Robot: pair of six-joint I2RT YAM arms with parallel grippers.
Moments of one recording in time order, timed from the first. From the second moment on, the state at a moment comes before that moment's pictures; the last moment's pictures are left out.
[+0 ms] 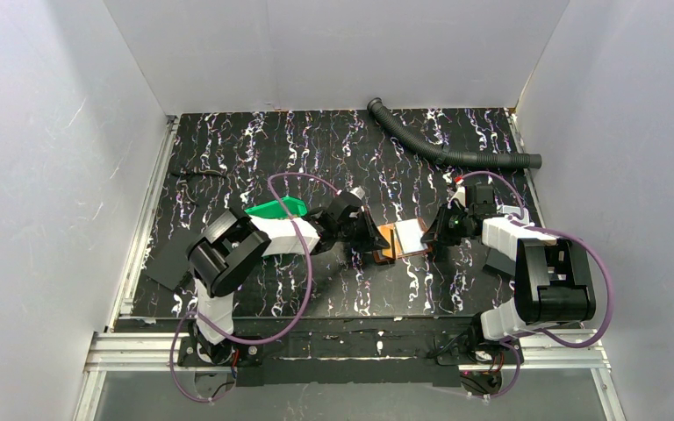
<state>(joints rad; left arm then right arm) -0.85 1.90 1.01 0.21 0.27 -1.10 0.06 1.48 0.64 -0.17 -0.49 0.31</state>
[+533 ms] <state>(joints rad) -0.86 1.96 1.06 0.23 0.31 -1.12 0.06 1.48 0.64 -0.17 -0.49 0.31</state>
